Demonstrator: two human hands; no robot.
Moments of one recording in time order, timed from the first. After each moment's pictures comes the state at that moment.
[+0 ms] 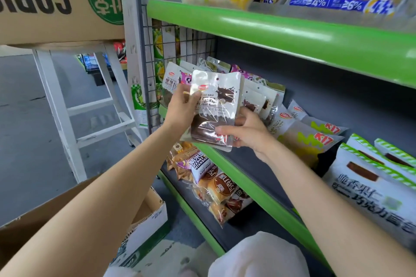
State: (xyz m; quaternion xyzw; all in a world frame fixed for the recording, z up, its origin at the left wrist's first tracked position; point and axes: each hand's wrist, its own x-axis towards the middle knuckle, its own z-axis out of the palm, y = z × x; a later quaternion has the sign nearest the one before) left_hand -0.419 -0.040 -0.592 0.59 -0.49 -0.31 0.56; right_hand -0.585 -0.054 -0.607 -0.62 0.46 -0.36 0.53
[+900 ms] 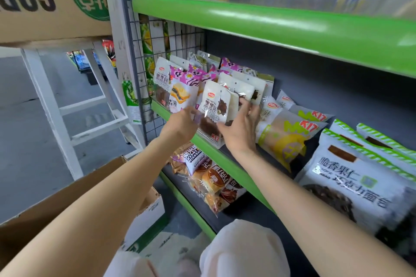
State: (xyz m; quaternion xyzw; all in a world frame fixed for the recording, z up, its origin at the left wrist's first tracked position) left_hand -0.439 -0.029 -0.617 0.72 -0.62 -0.18 0.25; right_hand -0.578 -0.030 -0.623 -0.66 0.62 -0.40 0.16
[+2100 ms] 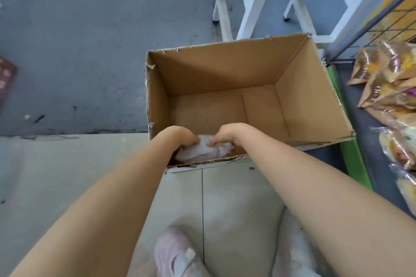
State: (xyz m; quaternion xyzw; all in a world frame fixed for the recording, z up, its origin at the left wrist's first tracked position) left_hand -0.130 0.181 -0.951 0.81 -0.09 -0.58 0.01; right_hand -0.204 0.077 -0.948 -0.73 0.33 0.45 0.39
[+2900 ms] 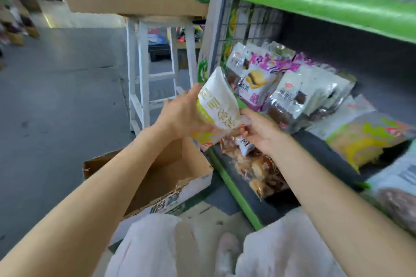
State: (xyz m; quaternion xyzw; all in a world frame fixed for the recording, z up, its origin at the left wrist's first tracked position) left_hand -0.309 0.115 -0.606 0.73 -0.62 -0.10 0.28; right_hand -0.468 0.033 -0.622 -0.43 0.48 -0.33 0.69
